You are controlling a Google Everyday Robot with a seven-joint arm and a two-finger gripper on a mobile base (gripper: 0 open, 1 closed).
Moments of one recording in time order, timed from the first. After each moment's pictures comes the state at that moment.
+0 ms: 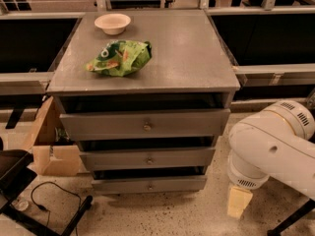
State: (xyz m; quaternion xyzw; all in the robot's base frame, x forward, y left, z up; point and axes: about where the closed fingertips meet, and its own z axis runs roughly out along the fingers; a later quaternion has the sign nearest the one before) arm 0.401 -0.215 0.700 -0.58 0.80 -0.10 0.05
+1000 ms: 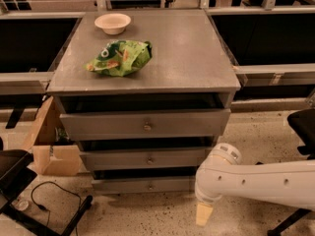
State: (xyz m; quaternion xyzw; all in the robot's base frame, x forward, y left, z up) arm 0.438 -0.169 0.498 -0.61 0.79 -0.05 0.05
